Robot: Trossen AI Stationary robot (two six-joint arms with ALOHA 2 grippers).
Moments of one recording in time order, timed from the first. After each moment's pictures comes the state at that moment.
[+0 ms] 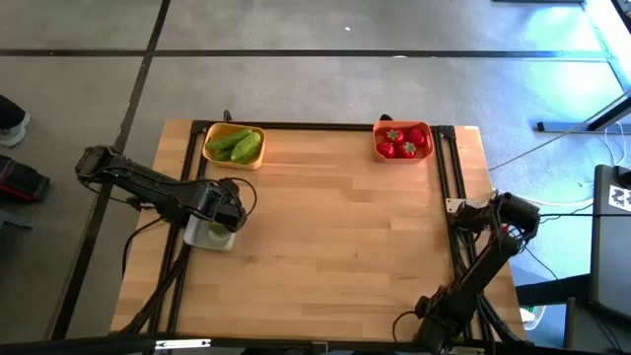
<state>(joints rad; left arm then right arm) -0.23 1.15 0.69 -1.17 -0.46 -1.10 1.03 1.82 1.12 -0.77 -0.62 1.65</state>
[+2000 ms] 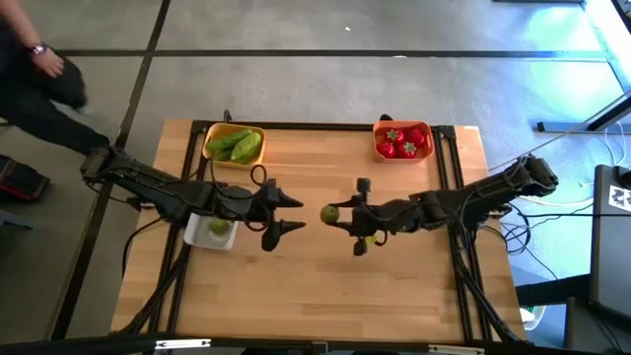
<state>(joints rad) -0.23 1.22 0.79 0.12 -0.30 -0.38 0.33 1.40 1.12 -0.10 0.46 -0.22</state>
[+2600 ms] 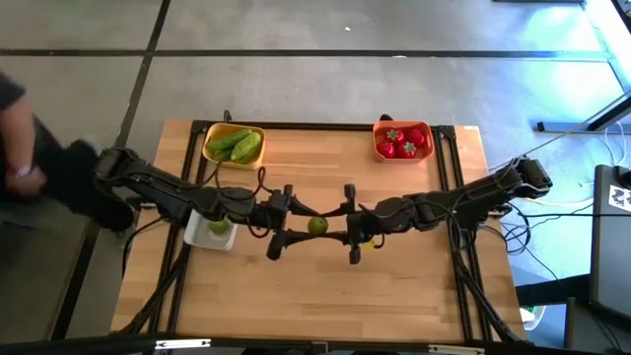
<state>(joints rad) -0.23 1.35 0.79 0.50 -0.15 -0.26 0.31 1.46 1.12 0.13 0.26 -0.30</state>
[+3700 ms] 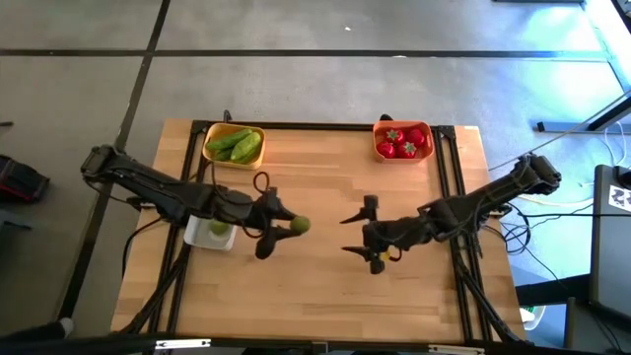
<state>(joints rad) -0.26 1.23 0.79 0.10 -0.21 -0.39 0.44 1.36 1.12 -0.25 0.41 -0.09</state>
